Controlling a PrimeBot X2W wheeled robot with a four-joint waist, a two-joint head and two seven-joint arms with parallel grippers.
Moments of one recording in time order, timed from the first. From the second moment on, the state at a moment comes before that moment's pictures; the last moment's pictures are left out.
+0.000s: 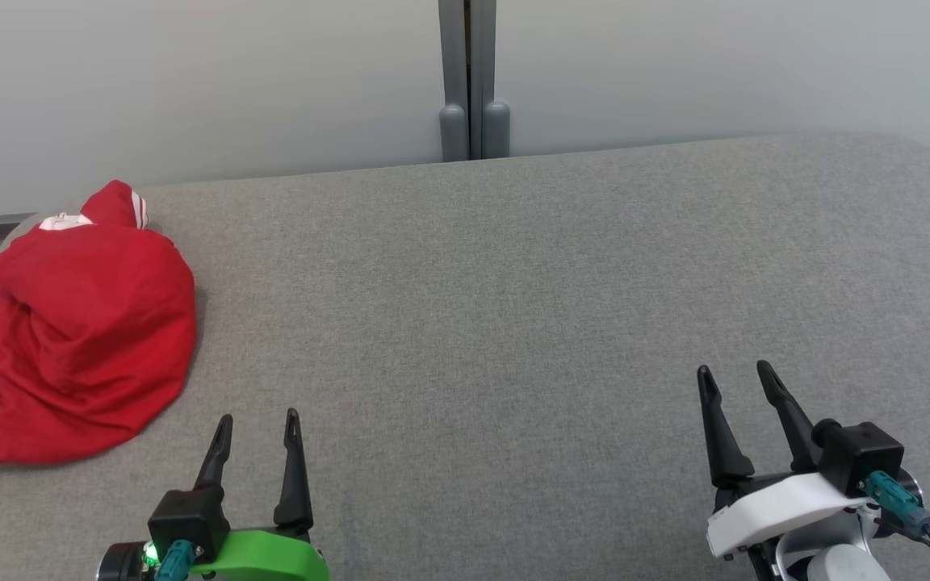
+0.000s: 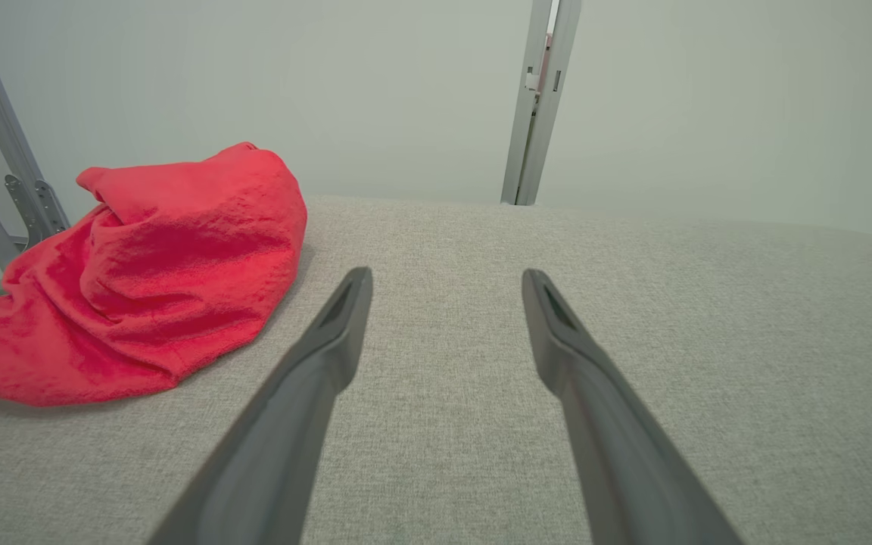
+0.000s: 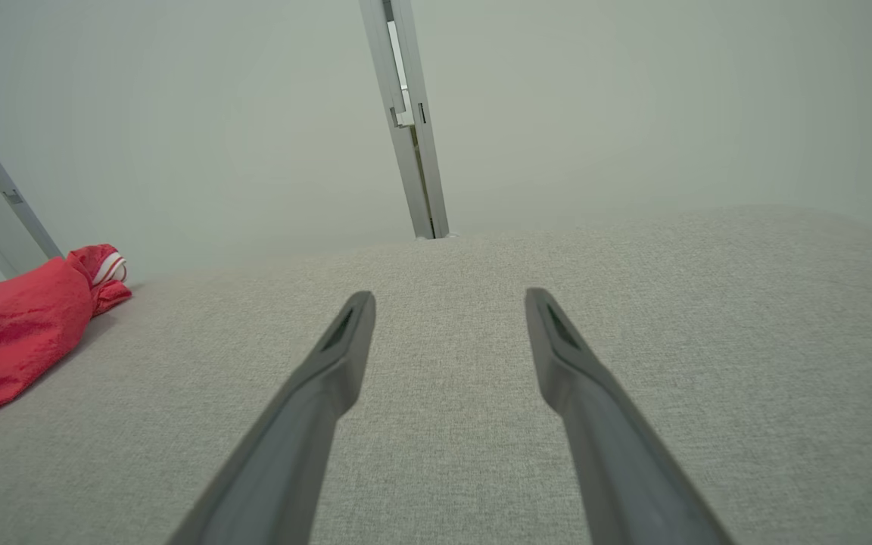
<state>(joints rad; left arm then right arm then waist) 0.03 0.05 -0.16 0.18 -0.23 0.06 -0.23 -0.01 -0.05 0.05 0.18 0.21 0.13 -0.23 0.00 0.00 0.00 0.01</state>
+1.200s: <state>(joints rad) 0.03 0.05 -0.17 0.20 -0.14 0.06 -0.26 -0.01 -0.05 0.05 0.18 0.09 0.13 -0.26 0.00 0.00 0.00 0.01</state>
